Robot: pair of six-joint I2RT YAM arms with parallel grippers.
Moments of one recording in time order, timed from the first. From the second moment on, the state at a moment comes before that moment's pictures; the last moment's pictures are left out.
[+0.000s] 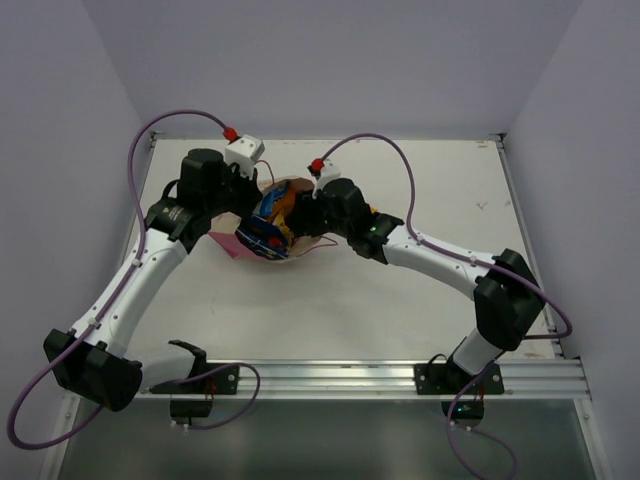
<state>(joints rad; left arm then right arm) -0.36 1.22 1.24 -0.54 0.17 0.02 0.83 1.63 1.22 -0.01 0.01 0.49</state>
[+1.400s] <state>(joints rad) -0.36 1.22 1.24 -0.54 0.13 0.02 0.67 1.16 1.21 -0.10 -0.03 0.36</state>
